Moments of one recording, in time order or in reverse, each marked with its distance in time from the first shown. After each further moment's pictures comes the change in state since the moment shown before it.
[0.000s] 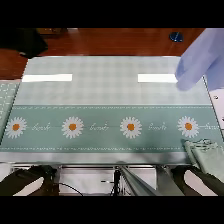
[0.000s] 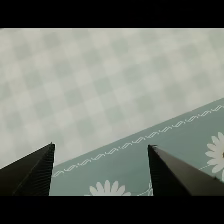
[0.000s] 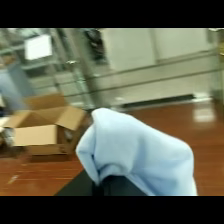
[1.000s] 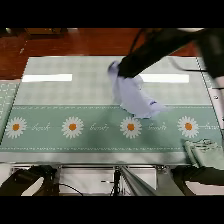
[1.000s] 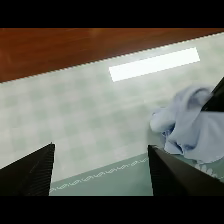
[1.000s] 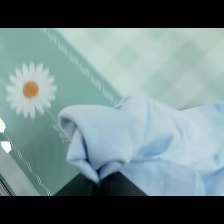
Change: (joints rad) left arm 0.000 0.266 0.003 0.000 0.002 -0.093; right arm 0.821 -0.468 0.006 -0.348 0.555 0.000
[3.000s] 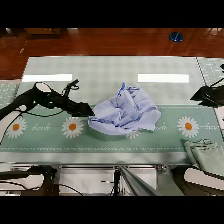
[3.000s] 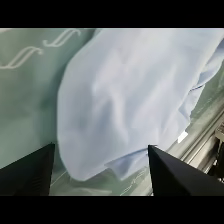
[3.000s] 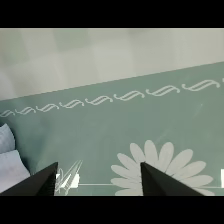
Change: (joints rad) left arm 0.168 -0.682 -0.958 -0.813 0.328 0.596; right arm -1.031 0.165 -0.692 -0.011 -0.111 -0.093
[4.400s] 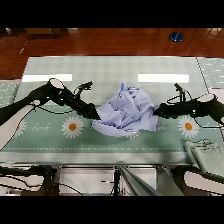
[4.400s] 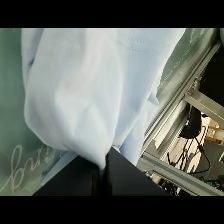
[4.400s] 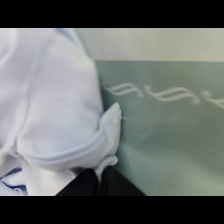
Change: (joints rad) left arm -0.105 -0.103 0.130 -0.035 -0.159 -0.045; right arm 0.321 -0.005 -0.476 0.477 -0.340 -0.274
